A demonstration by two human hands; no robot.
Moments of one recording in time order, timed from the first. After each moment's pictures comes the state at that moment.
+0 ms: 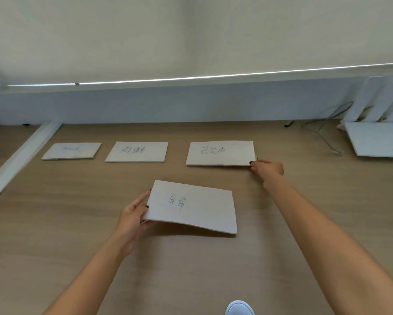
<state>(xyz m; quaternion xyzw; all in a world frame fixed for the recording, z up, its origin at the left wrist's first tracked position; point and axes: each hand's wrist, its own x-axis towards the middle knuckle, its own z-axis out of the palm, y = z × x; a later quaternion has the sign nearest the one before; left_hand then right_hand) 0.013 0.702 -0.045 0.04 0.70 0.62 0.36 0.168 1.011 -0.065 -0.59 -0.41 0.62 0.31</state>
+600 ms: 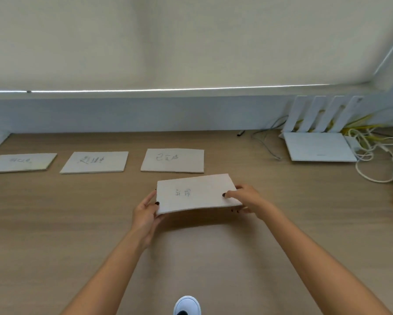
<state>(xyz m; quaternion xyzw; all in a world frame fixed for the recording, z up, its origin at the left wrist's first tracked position) 0.106 0.799 -0.036 0.02 0.62 0.67 0.41 0.287 0.986 -0.025 -0.55 -0.65 0.52 0.04</state>
